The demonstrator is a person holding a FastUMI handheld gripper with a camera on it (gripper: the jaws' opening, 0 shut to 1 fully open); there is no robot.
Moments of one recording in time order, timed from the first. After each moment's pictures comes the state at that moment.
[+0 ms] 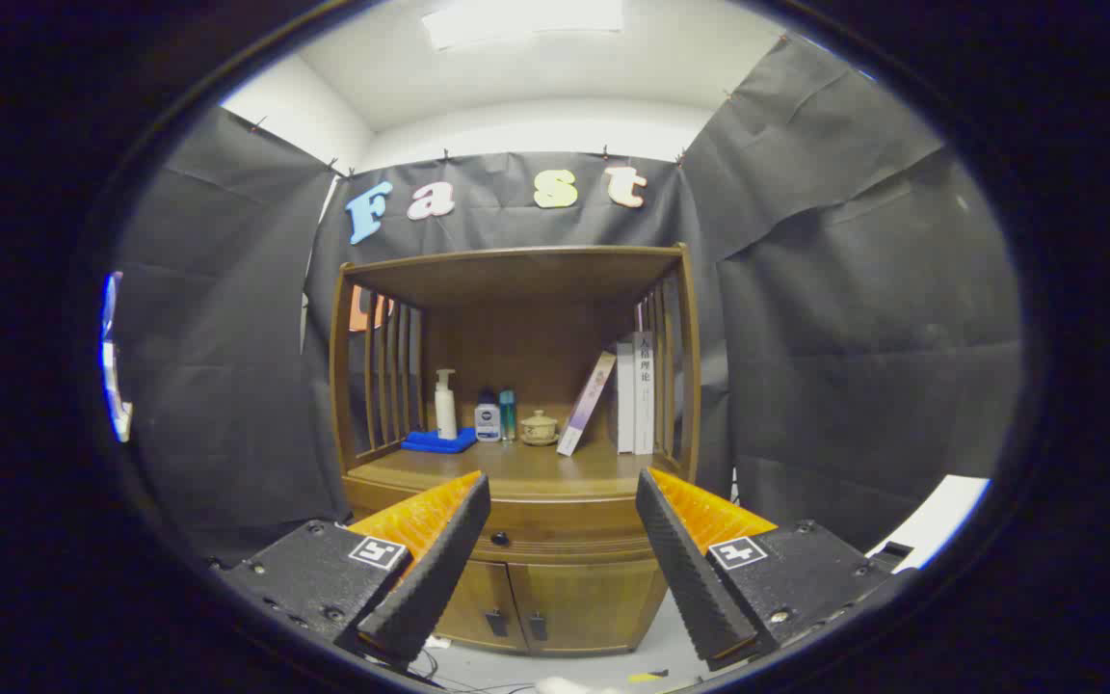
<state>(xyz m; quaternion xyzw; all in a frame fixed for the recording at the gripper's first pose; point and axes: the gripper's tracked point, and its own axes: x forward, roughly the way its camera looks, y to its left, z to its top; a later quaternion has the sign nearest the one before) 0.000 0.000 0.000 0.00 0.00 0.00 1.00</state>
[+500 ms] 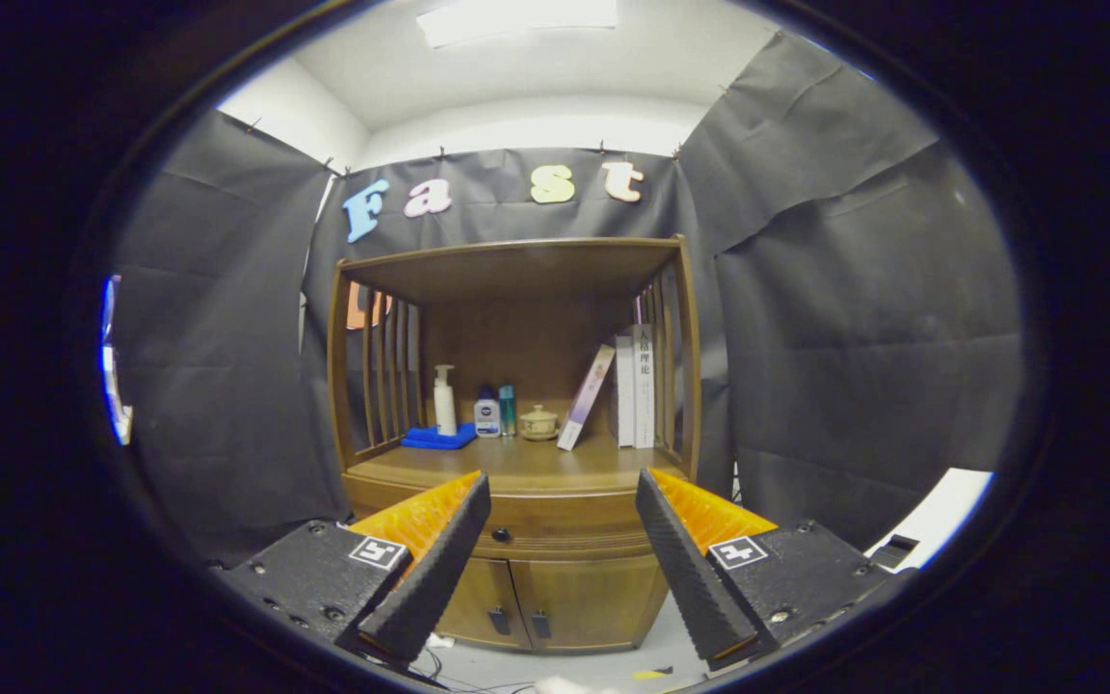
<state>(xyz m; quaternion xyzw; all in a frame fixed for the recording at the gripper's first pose) 0.003 0.002 -0.007 -0.01 0.00 0.00 1.00</state>
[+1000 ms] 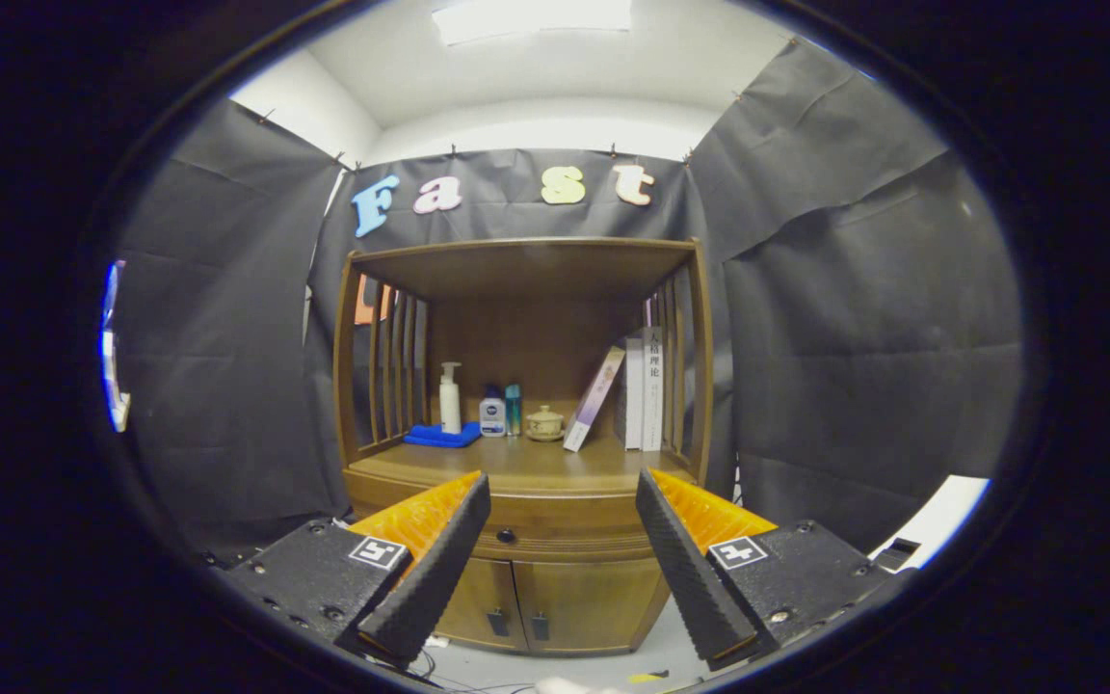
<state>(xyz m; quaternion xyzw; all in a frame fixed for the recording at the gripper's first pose) 0.018 0.016 -0.020 -0.02 0.00 0.00 1.00</state>
